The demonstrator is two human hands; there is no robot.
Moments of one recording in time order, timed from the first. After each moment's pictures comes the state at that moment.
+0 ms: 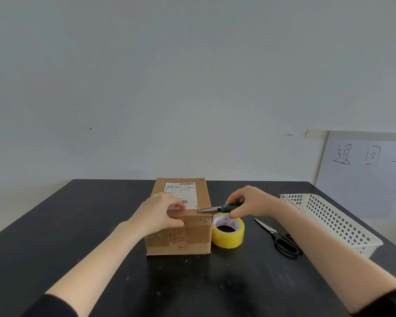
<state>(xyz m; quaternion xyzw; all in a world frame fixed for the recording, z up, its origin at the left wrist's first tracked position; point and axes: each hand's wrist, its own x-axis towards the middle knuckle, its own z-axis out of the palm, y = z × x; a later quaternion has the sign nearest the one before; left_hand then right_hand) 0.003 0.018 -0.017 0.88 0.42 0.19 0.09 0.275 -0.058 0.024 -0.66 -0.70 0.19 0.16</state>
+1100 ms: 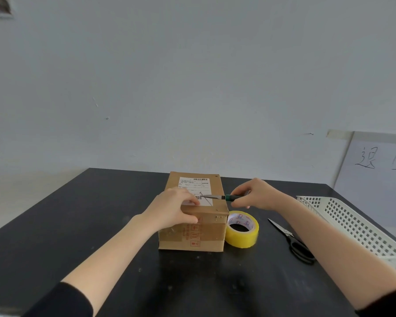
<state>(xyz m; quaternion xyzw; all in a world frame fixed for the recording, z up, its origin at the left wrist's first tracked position) 0.000 0.018 -0.018 0.88 0.41 0.20 0.08 0.255 -0.033 0.027 -0.65 -0.70 0.21 0.20</state>
